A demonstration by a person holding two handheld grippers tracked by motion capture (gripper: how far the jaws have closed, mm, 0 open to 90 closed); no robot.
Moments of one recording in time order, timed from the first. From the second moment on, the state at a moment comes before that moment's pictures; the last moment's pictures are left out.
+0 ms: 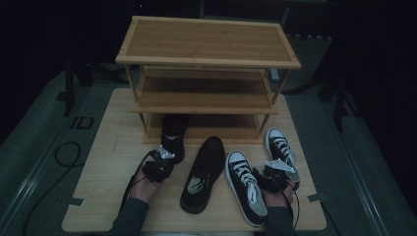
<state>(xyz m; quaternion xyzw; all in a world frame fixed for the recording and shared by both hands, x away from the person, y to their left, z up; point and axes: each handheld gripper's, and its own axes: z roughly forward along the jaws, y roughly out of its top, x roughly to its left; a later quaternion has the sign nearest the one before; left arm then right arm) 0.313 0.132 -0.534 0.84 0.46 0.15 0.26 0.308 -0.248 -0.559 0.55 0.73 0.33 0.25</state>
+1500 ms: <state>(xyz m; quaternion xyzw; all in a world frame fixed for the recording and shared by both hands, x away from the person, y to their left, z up) 0.381 0.129 -0.535 0.80 0.51 0.17 0.25 0.308 -0.248 -0.559 0.55 0.73 0.33 0.25</state>
